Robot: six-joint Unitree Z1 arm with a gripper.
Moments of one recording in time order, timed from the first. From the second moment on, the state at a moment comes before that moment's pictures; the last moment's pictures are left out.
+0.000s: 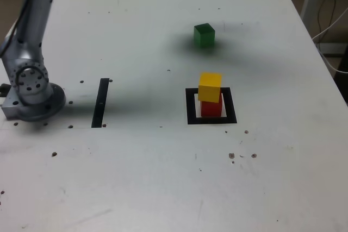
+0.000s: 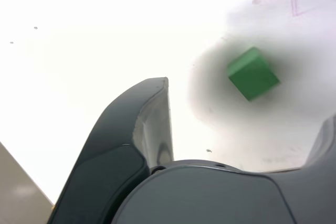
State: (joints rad) arm 0.52 2.12 -2.03 1.53 0.25 0.87
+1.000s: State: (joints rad) arm 0.51 2.26 -1.86 1.32 0.15 0.86
